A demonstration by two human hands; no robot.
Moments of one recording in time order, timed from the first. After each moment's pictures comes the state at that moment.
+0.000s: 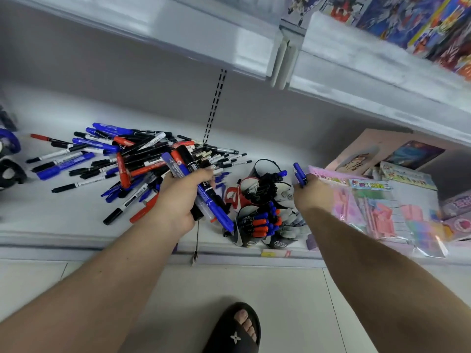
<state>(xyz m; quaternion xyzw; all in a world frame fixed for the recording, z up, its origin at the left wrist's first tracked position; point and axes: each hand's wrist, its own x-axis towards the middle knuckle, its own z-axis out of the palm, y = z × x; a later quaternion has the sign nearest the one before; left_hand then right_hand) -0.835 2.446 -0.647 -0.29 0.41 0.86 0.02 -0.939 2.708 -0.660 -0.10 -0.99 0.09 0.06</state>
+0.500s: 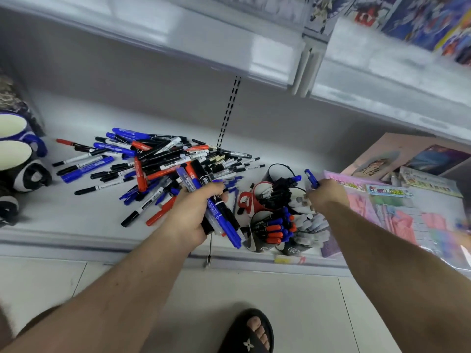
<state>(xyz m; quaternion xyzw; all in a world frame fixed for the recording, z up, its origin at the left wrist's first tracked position) -0.820 2.440 -0.656 -0.28 0.39 0.87 0.06 -0.964 2.711 -0.657 -0.13 -0.99 0.09 -0.03</state>
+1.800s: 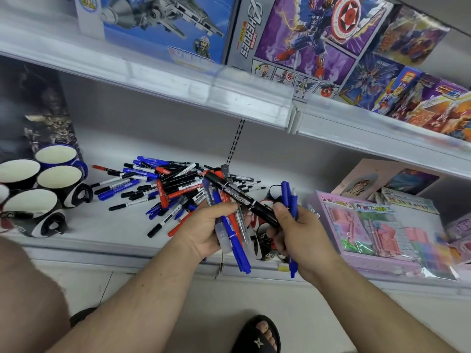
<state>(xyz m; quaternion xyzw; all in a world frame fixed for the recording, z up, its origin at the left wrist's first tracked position) -0.750 2.420 -0.603 -0.08 0.33 0.93 0.11 -0.739 2.581 -0.531 -0.05 -0.80 0.59 -0.10</state>
